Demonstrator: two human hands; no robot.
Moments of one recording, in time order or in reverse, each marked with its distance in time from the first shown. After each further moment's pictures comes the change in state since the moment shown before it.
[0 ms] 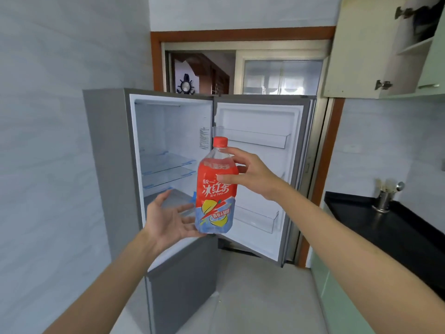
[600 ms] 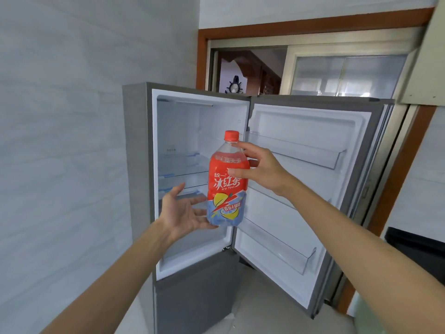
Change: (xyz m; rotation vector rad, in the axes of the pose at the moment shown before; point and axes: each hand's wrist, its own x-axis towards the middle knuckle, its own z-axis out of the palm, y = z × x) left_hand 0.139 0.037 0.002 -0.058 0.129 0.152; right_hand 0.150 0.088 -0.046 0.043 -0.136 -0.119
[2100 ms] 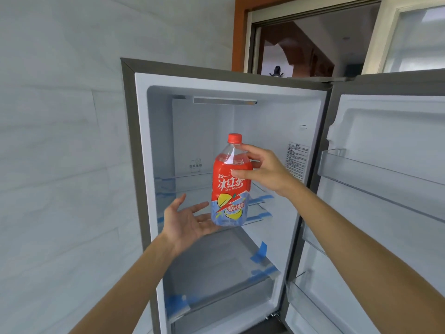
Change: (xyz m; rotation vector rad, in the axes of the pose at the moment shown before) left_hand 0.322 0.155 -0.140 -0.153 0.175 0.138; right_hand 0.372 0.222 0.033 0.134 -0.126 -0.048
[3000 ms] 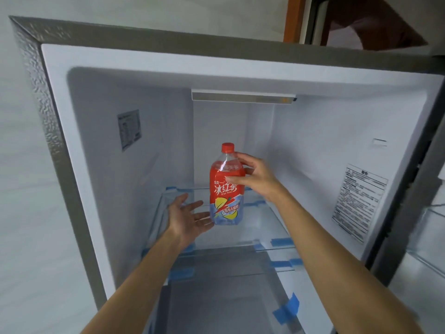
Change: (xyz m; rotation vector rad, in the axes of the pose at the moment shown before) left_hand 0.157 0.047 -0.008 -0.024 0.416 0.264; right_hand 0.195 0.148 0.011 0.199 -0.198 -0.032
